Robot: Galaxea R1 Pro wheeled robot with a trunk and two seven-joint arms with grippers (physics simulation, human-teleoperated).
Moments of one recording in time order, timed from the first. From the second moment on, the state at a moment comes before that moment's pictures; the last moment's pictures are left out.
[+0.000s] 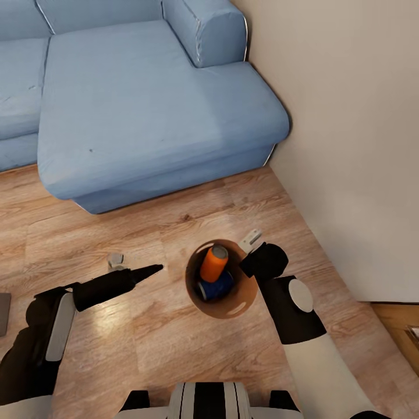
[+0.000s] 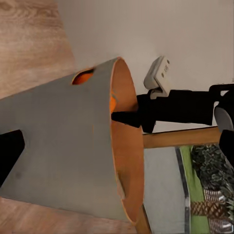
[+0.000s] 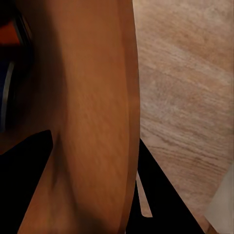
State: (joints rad) left arm -0.47 0.09 0.24 -1.54 0.34 0.97 -1.06; right arm -0.75 0.17 0.22 -1.41 1.24 1.04 0.89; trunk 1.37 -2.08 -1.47
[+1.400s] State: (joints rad) left arm -0.47 0.18 0.28 -1.54 0.33 0.85 -0.74; right arm -0.75 0.17 0.21 -1.42 1.24 1.04 0.89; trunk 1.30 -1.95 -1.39
